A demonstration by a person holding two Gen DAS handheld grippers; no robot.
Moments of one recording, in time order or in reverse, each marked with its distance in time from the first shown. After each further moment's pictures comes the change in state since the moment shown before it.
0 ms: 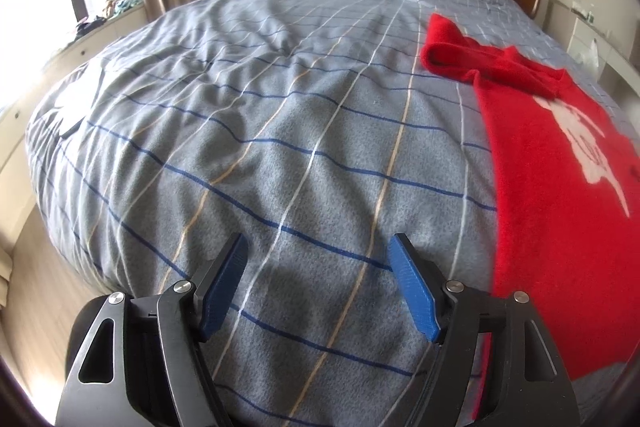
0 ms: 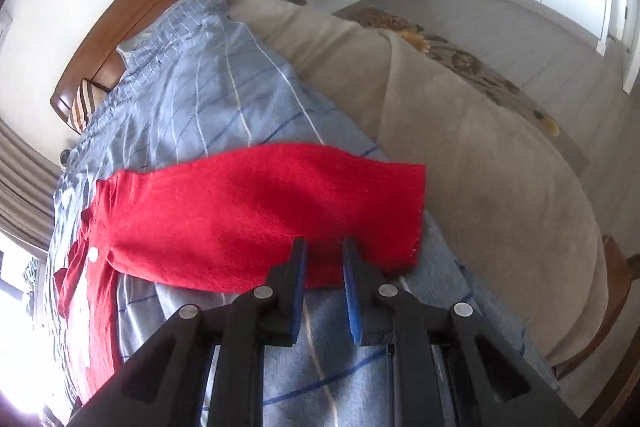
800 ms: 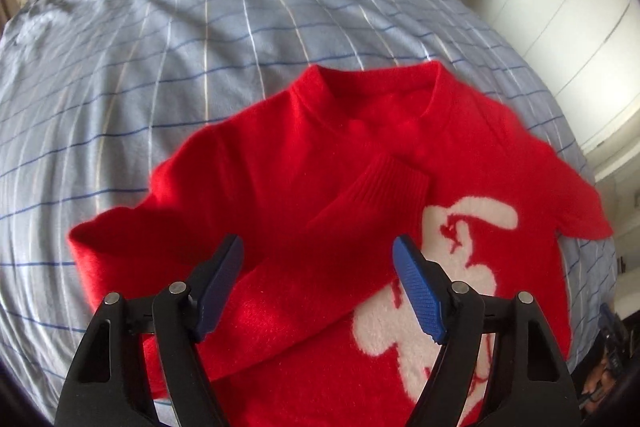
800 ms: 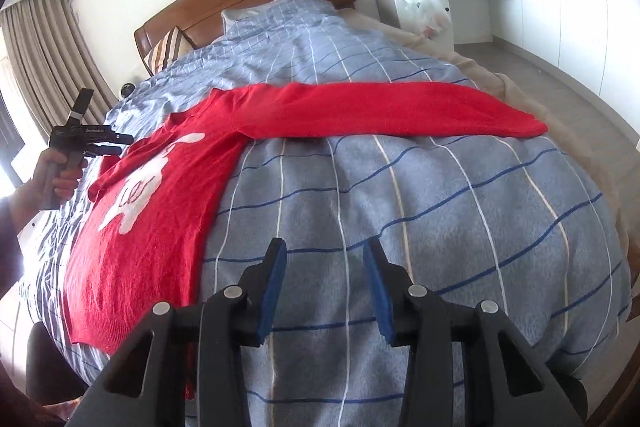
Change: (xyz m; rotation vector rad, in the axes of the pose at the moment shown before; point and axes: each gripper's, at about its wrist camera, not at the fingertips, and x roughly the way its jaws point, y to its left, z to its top) left arm 0.146 -0.237 0.216 0.451 0.328 -0.495; right arm -0.057 0.114 -0.146 -0.375 -0.104 0.093
